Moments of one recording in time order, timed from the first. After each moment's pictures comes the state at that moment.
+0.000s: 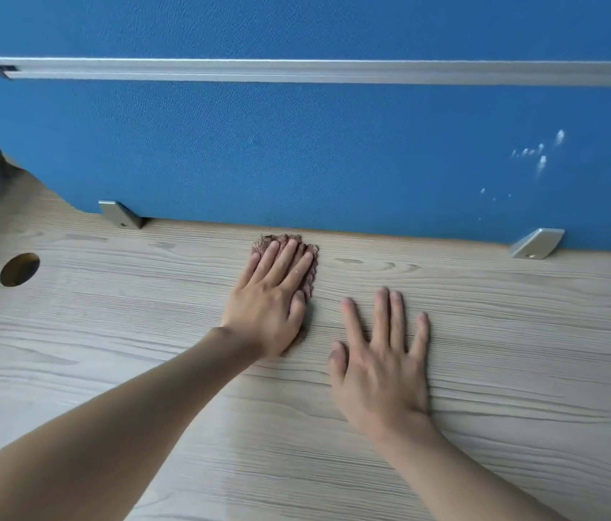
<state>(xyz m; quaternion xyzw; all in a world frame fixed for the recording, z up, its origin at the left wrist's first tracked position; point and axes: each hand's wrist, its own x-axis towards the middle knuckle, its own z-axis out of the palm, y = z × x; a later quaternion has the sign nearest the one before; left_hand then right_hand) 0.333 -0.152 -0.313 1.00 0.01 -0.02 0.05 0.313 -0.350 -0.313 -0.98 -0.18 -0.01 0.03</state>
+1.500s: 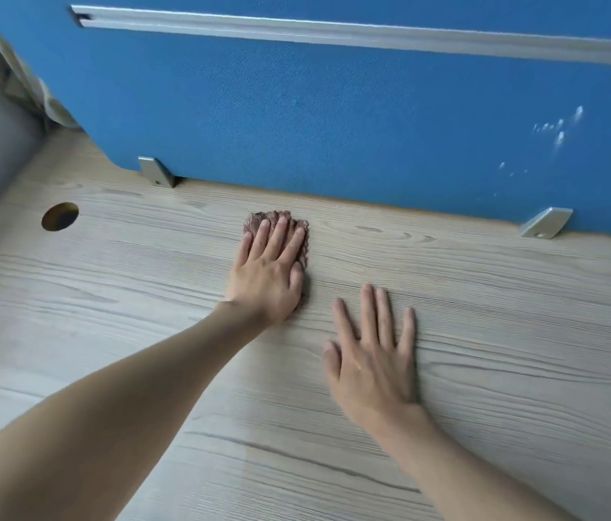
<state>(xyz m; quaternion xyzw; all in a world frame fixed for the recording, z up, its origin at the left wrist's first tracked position) 0.292 -0.149 -0.305 0.99 0.12 -0.04 0.06 0.260 -0.347 -0.312 -0.97 -0.25 -0.01 0.04</state>
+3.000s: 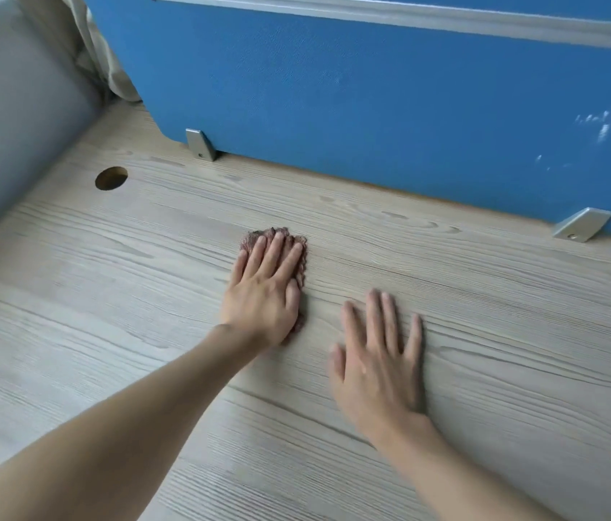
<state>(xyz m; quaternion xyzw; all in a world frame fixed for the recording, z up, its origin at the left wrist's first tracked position) 0.215 -0.158 -0.311 0.98 0.20 -0.03 0.06 0.224 -0.358 -0.311 -0.96 -0.28 -0.01 0.06</state>
